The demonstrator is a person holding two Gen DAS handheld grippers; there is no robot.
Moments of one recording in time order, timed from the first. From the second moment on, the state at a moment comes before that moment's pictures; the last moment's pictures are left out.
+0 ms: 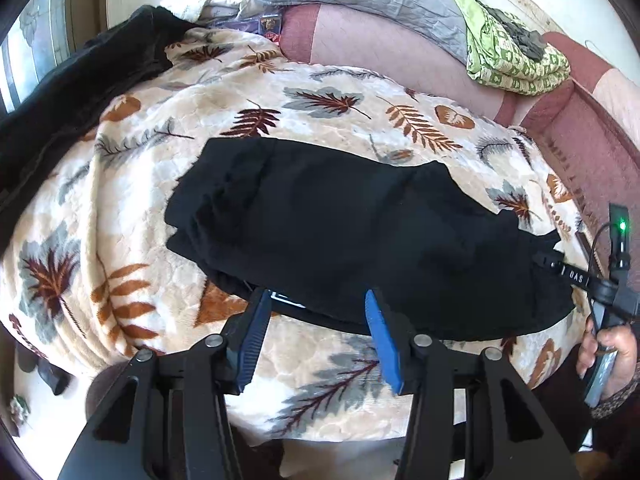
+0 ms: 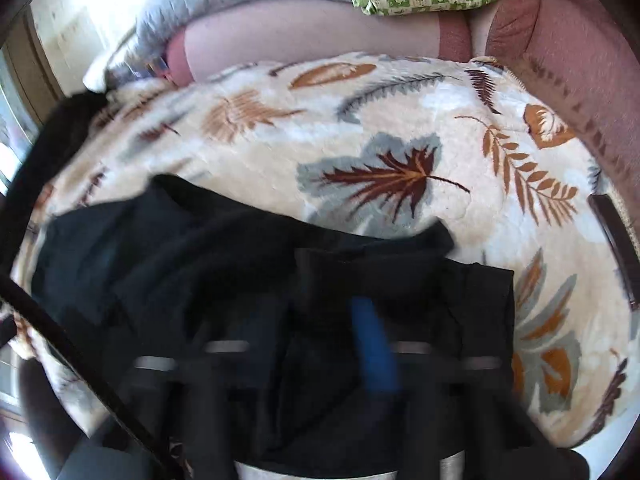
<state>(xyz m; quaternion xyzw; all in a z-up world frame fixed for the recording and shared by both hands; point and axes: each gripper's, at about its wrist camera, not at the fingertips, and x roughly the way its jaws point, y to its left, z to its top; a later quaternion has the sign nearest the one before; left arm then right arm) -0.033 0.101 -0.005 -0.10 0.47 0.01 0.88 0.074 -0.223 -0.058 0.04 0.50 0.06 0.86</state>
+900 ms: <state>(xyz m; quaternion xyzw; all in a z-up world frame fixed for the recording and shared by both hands) -0.030 0.094 -0.017 -0.13 0.48 -0.01 0.87 0.046 -0.368 -0.078 0.26 0.48 0.04 0.84</state>
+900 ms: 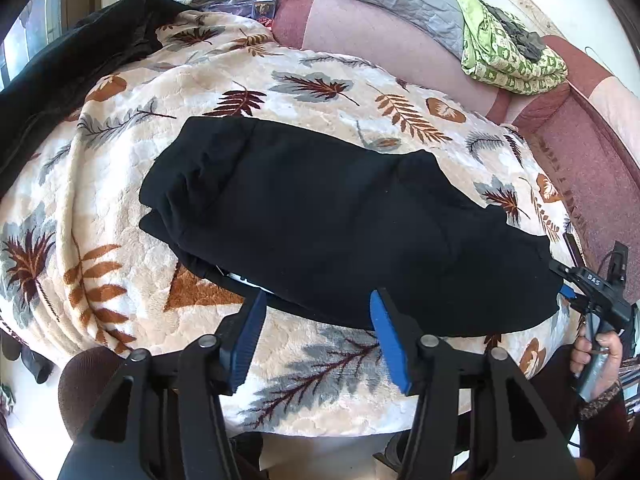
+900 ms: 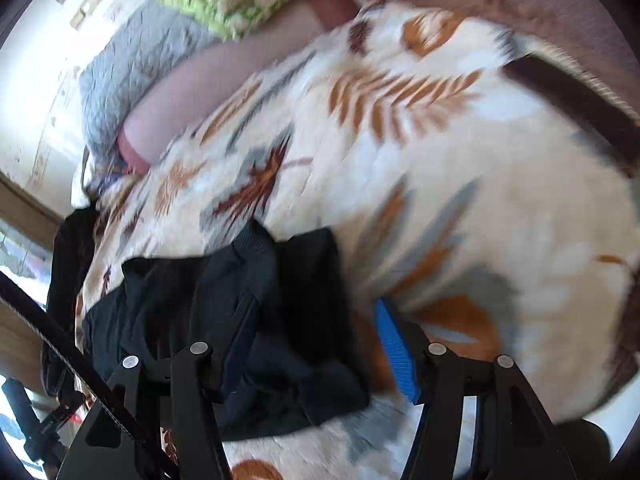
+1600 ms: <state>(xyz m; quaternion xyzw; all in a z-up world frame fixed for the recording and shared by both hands) -0.027 0.097 -0.016 -0.15 0.49 0.01 0.86 0.070 -0.413 -0.059 0.22 0.46 -0.02 0.86</state>
